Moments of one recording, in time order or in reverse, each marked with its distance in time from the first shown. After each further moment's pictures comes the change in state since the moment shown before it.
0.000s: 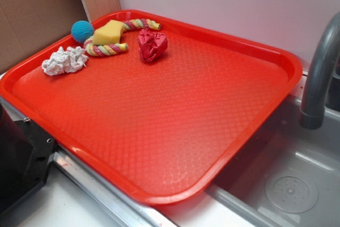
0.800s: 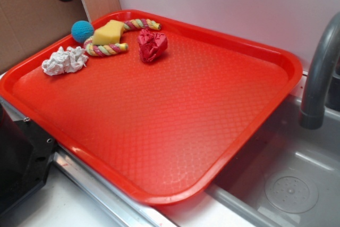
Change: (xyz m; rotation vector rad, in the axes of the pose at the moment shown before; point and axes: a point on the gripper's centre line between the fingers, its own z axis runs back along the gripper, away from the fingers) arm 0.061 0.058 -0.086 0.056 -0.056 -0.161
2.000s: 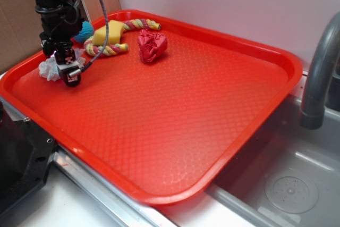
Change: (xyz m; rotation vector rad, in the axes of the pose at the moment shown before) arm -0.045 0.076 -0.150 0.032 0.293 -0.028
